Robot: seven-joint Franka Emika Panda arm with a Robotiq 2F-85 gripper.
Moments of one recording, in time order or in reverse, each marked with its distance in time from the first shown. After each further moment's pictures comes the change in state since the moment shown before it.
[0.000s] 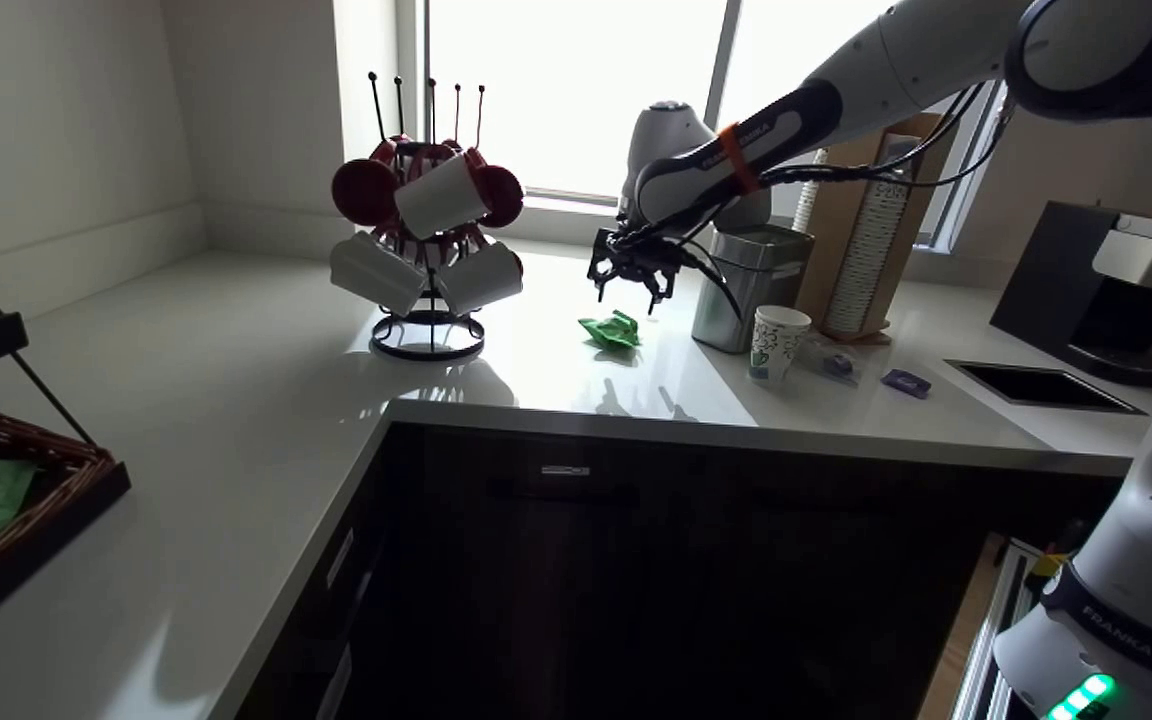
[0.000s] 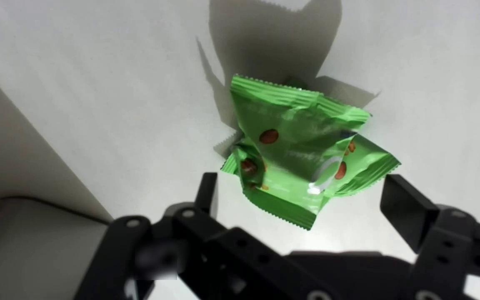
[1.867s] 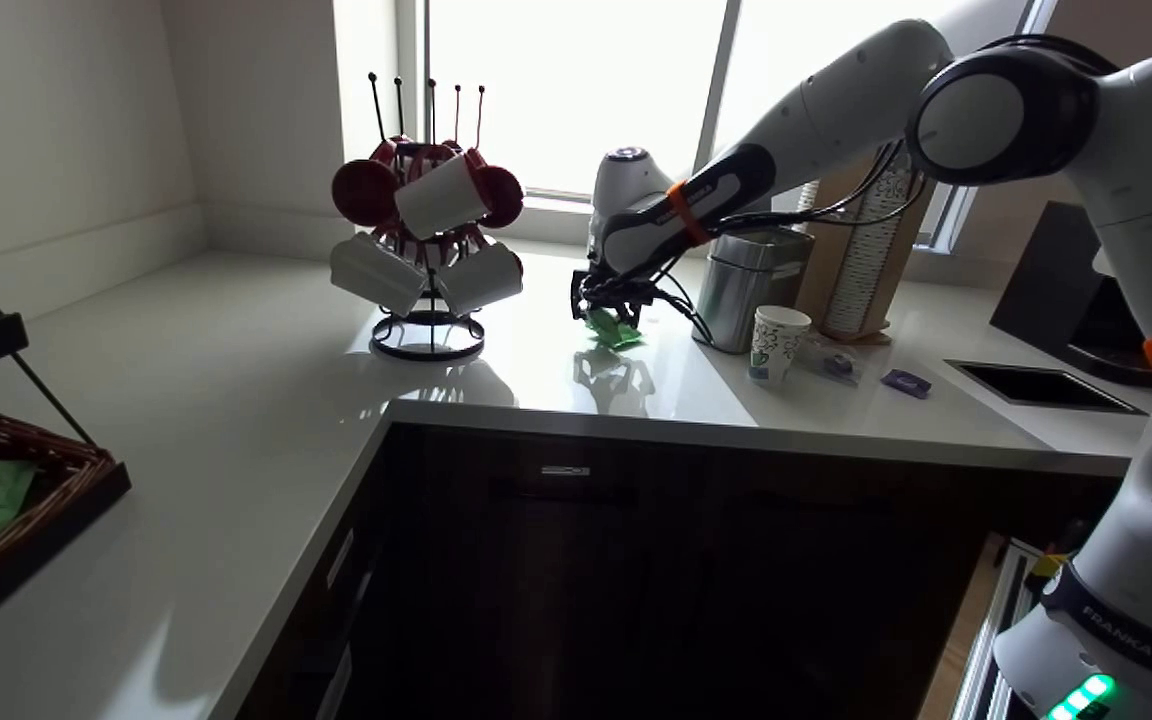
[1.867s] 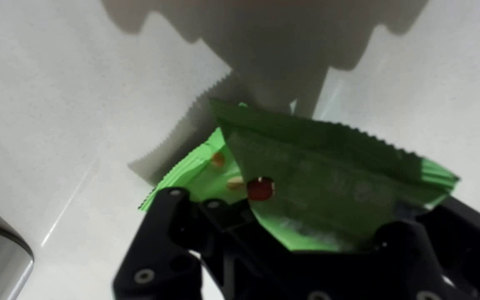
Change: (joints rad) arm 0.069 0.223 -0.076 0.182 -0.006 0.042 -0.082
